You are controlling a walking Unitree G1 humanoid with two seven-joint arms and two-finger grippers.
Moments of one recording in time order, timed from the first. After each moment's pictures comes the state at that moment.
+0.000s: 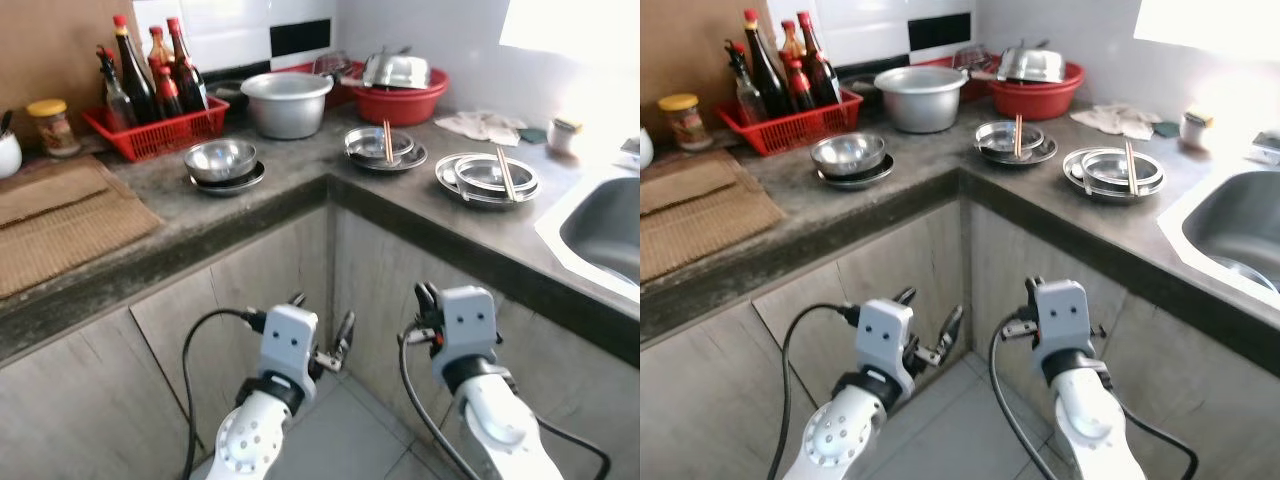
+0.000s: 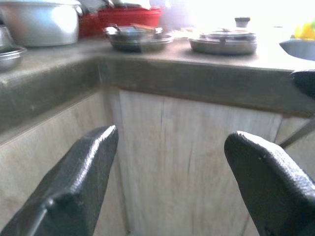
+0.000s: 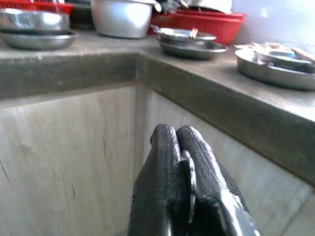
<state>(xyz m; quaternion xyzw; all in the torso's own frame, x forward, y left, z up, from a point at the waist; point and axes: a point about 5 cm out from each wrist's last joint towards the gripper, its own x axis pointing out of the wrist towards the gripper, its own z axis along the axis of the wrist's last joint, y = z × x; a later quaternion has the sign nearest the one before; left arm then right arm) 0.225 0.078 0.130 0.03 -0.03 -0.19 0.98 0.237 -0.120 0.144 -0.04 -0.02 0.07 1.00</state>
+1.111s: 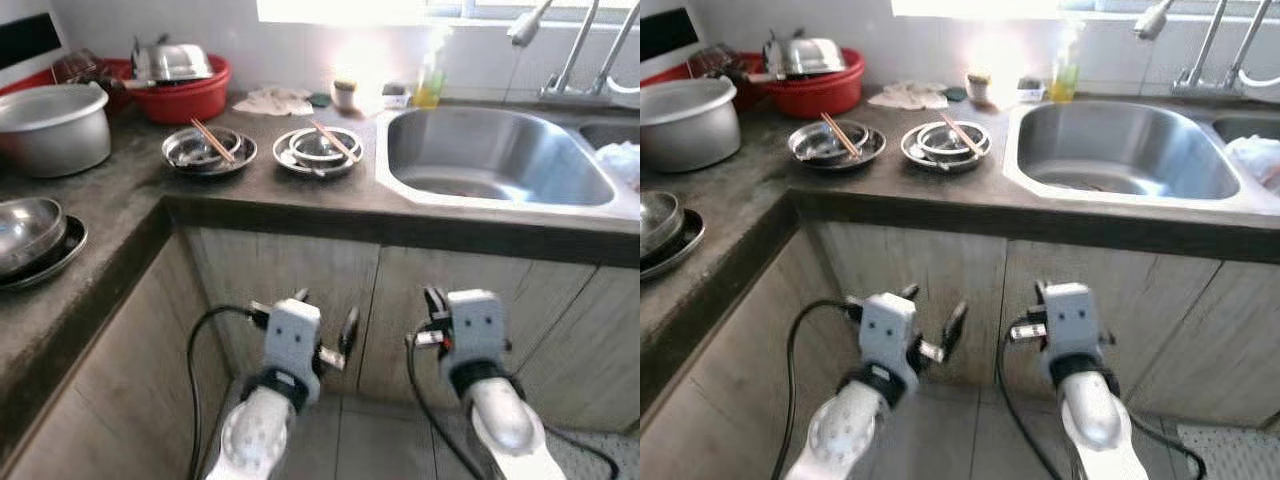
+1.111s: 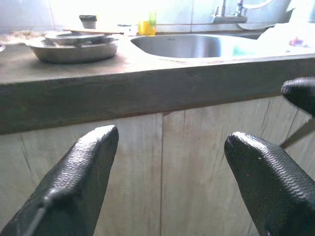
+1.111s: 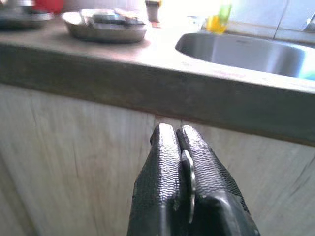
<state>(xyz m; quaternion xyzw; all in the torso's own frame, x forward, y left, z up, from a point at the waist) 0.226 0.068 0.134 0.02 -0.03 -0.21 0.98 0.238 -0.133 0.143 -0.04 -0.02 0.04 1.00</state>
